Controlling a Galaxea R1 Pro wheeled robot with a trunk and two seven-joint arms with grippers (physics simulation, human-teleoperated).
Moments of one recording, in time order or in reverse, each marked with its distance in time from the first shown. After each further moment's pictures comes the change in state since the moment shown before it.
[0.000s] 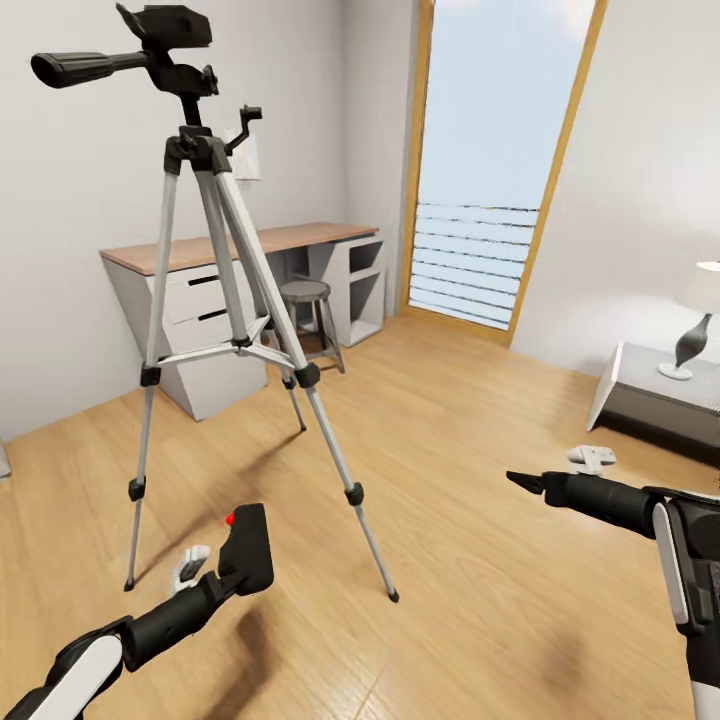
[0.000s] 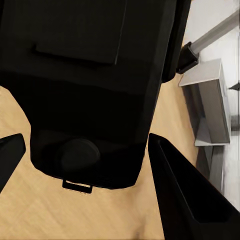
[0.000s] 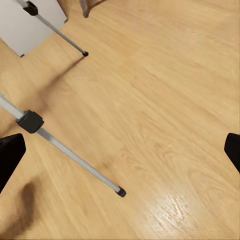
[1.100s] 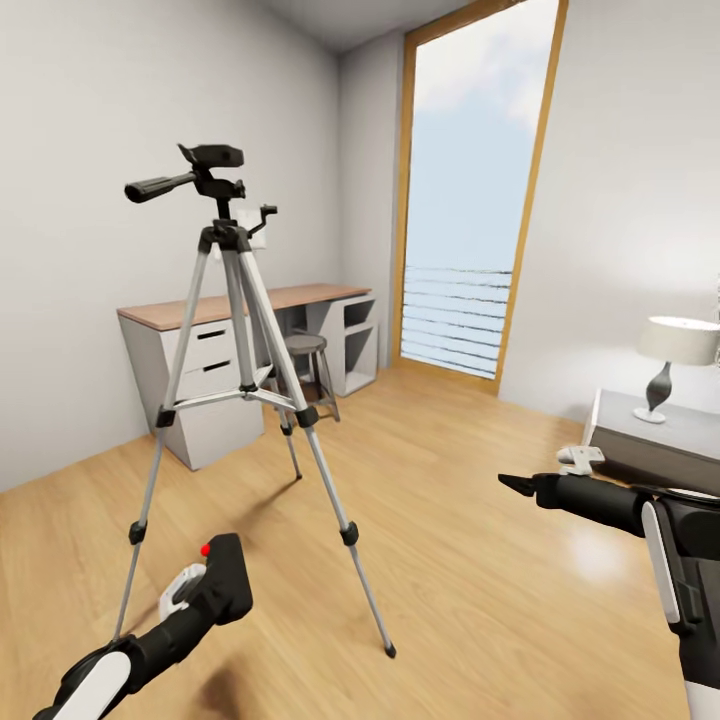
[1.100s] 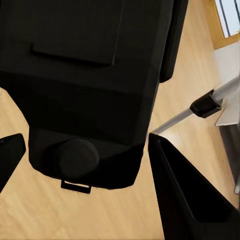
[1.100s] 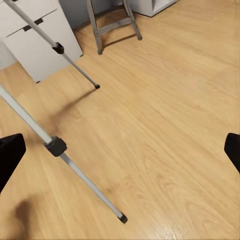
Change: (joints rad) left arm 0.036 -0.061 0.034 0.009 0.002 -0.093 0.317; right arm 0.000 0.000 0.043 0.001 0.000 0.000 -0.003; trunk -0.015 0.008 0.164
